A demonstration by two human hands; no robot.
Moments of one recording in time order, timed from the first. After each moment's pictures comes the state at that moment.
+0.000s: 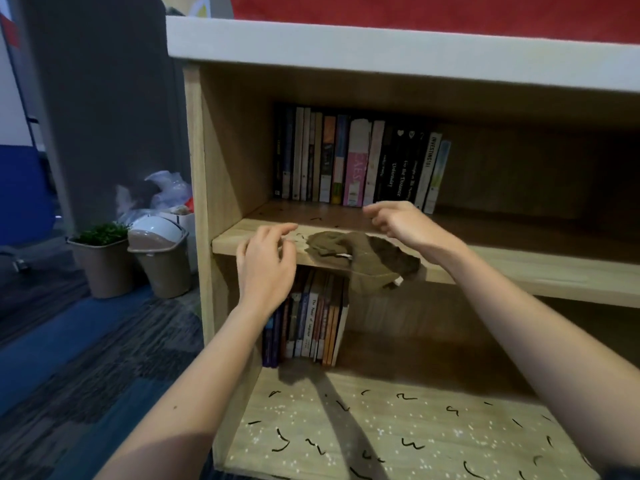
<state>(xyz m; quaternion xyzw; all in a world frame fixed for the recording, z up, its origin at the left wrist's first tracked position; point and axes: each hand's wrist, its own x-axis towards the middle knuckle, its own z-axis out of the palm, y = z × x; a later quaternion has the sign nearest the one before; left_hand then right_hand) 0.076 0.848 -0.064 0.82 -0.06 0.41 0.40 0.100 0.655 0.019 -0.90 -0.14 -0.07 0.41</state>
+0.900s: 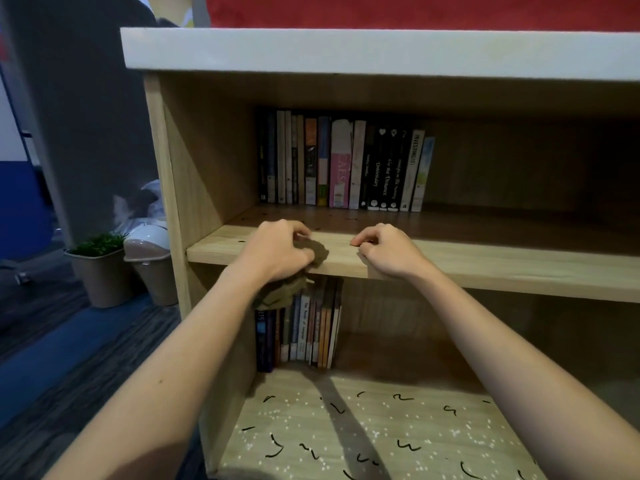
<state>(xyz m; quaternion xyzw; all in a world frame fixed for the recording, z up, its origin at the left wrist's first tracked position) 0.077 0.816 -0.006 0.94 -0.10 0.16 0.27 0.117 0.629 -0.017 -0.93 -0.15 -0.15 0.29</state>
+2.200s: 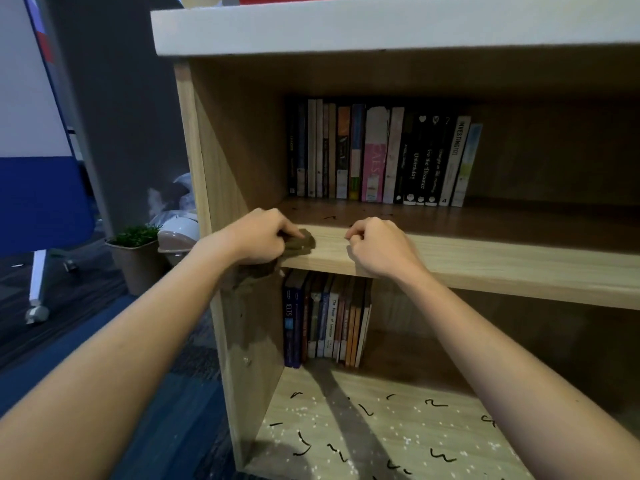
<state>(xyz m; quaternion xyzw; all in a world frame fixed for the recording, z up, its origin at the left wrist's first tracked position) 0.092 0.877 0.009 0.98 -0.12 0.09 0.15 0.131 0.693 -0.022 -0.94 -0.14 -0.19 0.24</state>
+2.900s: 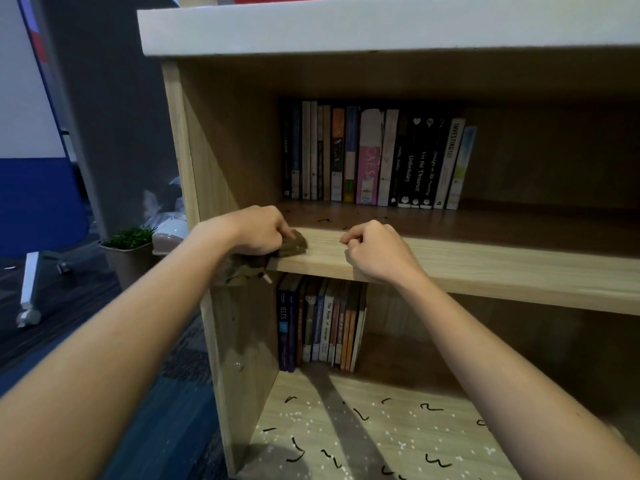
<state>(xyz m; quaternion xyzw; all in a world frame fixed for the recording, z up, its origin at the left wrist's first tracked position) 0.101 0.870 0.025 0.99 -0.06 0.00 0.14 0.137 0.686 -0.024 -0.94 -0.14 -0.17 0.27</state>
